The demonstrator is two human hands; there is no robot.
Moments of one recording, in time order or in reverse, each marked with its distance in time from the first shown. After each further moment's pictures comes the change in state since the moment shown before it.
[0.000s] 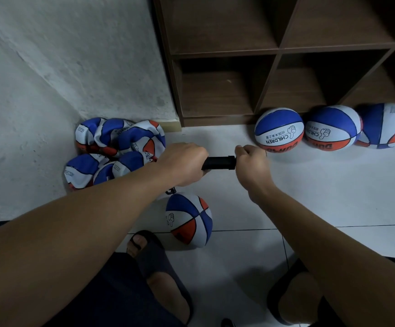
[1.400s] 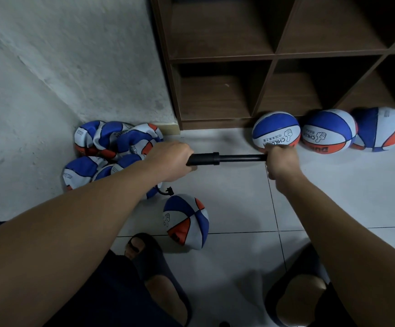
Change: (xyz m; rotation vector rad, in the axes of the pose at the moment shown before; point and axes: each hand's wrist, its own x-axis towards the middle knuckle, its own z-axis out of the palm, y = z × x) left_hand 0.005 -0.032 0.009 -0.068 -0.010 -0.115; right_hand 0.039 0.012 -0.057 0.131 0.166 0.179
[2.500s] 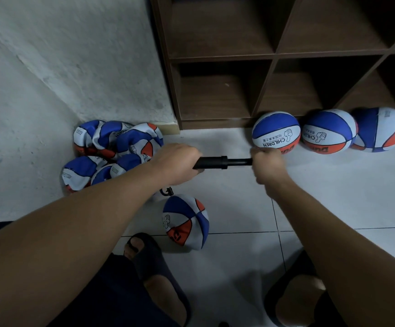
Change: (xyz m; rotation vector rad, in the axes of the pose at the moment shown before) left_hand -0.002 0.015 0.000 0.017 0.026 0.108; right_hand -0.009 0.005 0.017 -0.114 -0.131 -0.045
